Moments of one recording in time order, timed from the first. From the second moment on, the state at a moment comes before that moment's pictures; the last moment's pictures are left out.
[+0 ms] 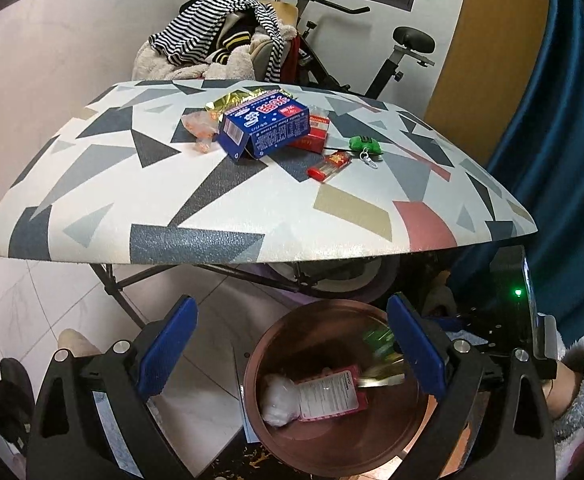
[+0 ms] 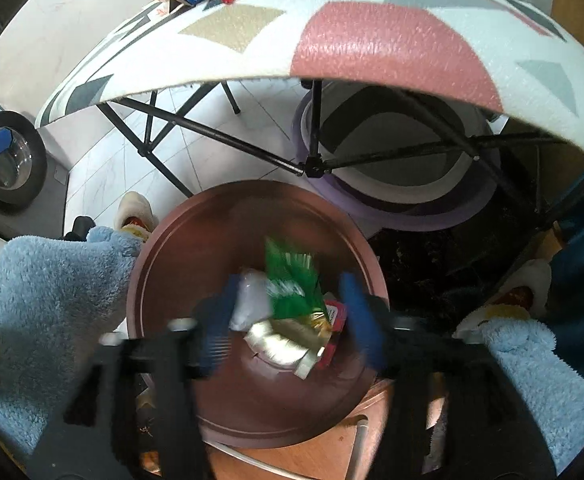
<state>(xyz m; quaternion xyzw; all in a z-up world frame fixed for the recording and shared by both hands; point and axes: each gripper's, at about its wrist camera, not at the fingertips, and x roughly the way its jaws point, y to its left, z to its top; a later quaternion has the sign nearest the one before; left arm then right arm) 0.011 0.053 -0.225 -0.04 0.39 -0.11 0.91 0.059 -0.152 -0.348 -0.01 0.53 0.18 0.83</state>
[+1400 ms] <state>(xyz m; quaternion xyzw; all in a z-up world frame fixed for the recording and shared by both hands) 0.063 0.089 -0.109 0.00 0.26 -0.07 0.96 0.137 -0.218 -0.180 -0.03 0.37 0.14 0.92</state>
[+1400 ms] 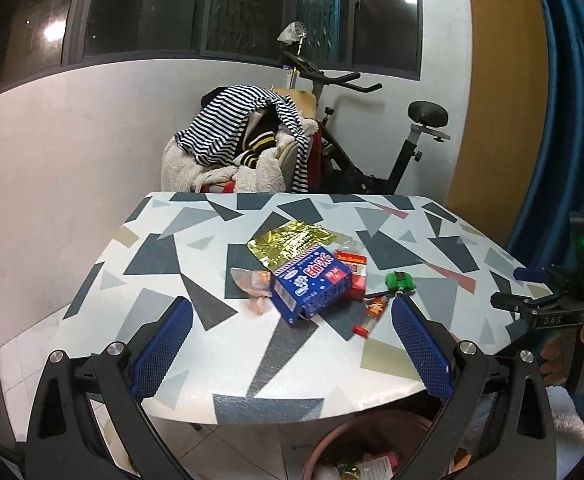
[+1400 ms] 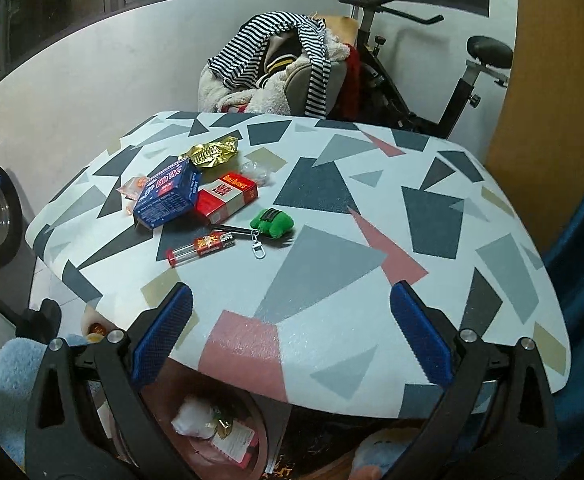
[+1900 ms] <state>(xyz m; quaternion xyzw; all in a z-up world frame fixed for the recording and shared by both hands) 0.115 0.112 -0.146 -0.06 0.33 -0.07 0.94 0.226 -0.194 -0.219 0.03 0.41 0.15 0.90</state>
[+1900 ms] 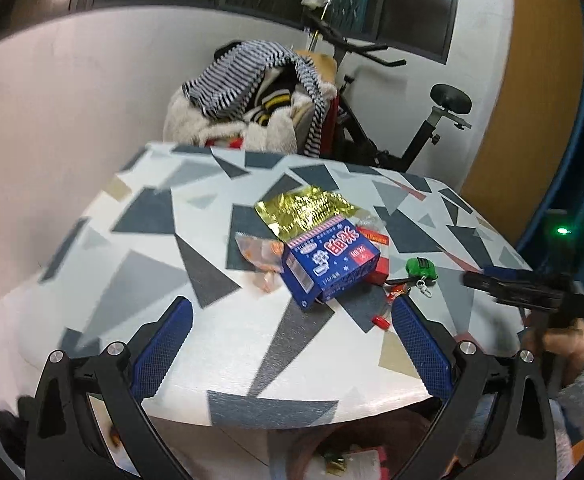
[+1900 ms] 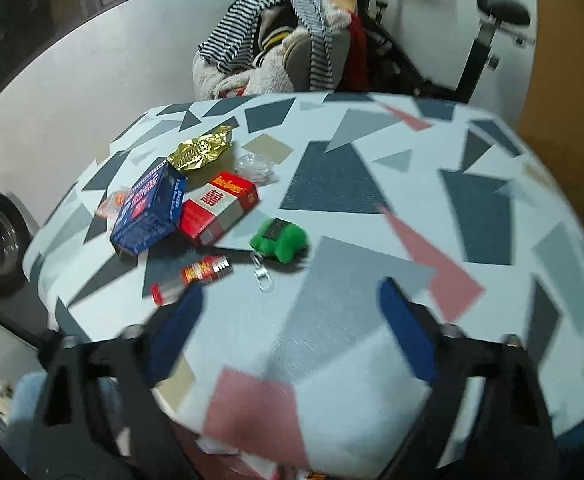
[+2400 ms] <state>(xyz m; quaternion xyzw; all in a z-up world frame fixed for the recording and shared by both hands) 0.180 0.104 -0.187 -0.18 0.39 -0.10 0.90 0.289 -0.154 -0.256 0.01 0.46 0.13 0.88</state>
